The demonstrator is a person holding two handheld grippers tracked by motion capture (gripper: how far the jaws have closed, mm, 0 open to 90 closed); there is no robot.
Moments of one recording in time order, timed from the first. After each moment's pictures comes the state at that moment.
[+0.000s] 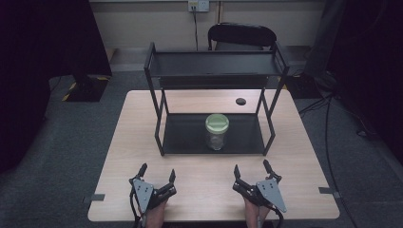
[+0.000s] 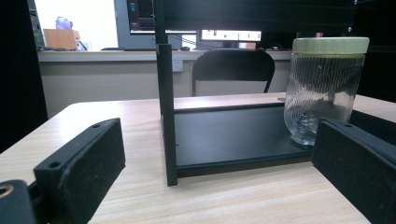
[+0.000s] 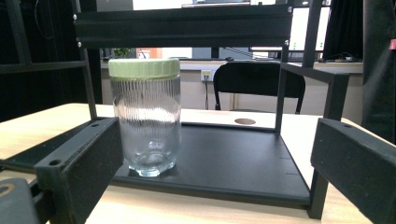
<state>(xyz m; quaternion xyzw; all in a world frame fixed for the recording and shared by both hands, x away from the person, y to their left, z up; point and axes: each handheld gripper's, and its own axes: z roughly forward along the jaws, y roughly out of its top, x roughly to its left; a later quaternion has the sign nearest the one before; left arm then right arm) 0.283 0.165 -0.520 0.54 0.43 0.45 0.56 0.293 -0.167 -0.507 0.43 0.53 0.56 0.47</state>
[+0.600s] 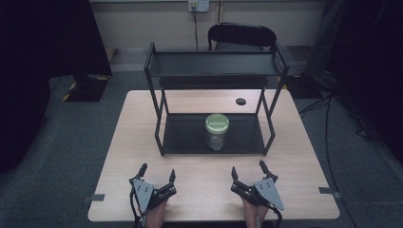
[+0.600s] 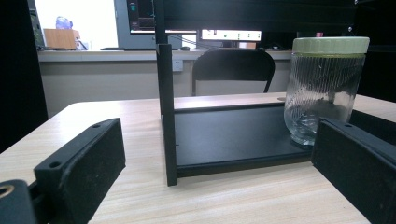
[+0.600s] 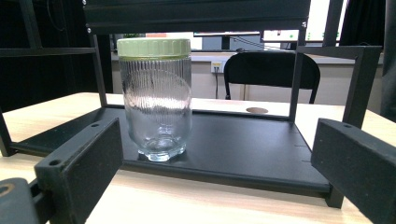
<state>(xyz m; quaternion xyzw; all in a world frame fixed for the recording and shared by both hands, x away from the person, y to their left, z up) 0.283 0.166 -0.520 0.54 0.43 0.45 0.56 0.299 -0.166 -0.519 0.43 0.54 0.57 0.45</state>
